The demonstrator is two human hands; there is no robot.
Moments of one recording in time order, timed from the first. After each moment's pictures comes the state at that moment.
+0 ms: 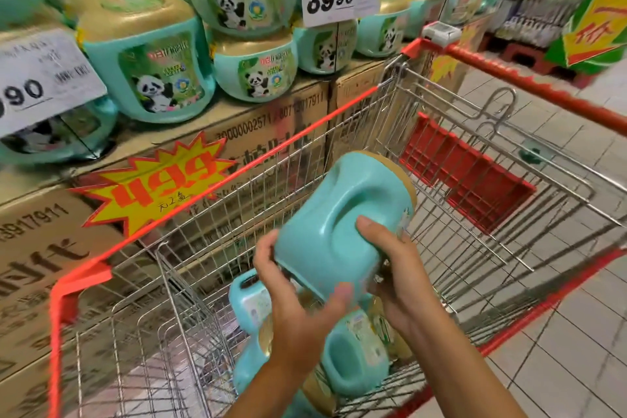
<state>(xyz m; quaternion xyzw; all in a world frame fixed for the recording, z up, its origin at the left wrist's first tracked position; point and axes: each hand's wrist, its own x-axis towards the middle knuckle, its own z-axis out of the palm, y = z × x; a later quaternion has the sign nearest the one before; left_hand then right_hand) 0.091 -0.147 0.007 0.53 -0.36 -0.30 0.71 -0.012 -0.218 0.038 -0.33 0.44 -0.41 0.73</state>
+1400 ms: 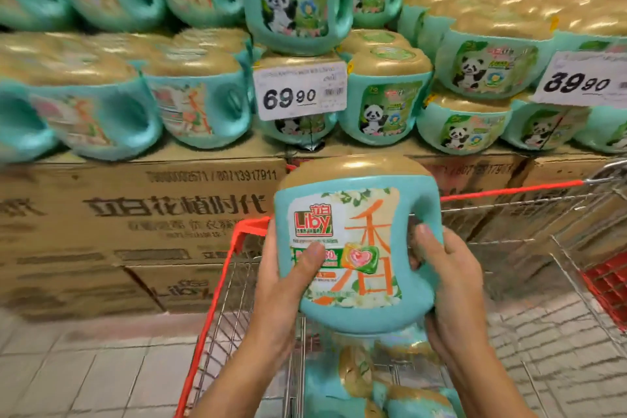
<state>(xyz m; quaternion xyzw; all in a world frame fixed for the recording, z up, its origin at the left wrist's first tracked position) 0.208 -0.054 0.057 0.47 -0.16 -0.28 0.82 0.103 -0.195 0.070 -0.52 0.25 -0.38 0.72</state>
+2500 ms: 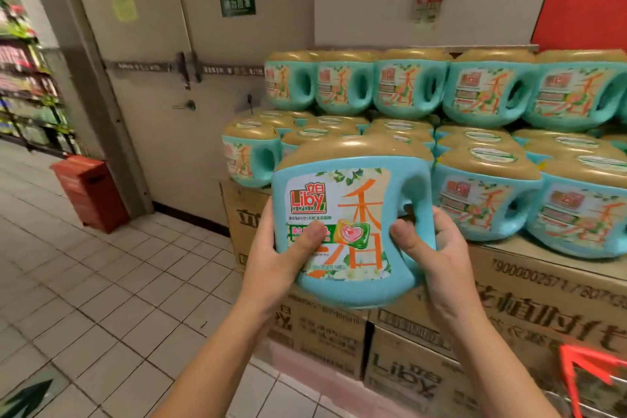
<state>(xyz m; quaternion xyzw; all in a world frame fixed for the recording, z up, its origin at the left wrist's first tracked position) 0.459 0.432 0.158 0.60 -0.17 0.04 0.78 0.426 0.240 0.164 -0.62 -0.02 -0.18 0.76</state>
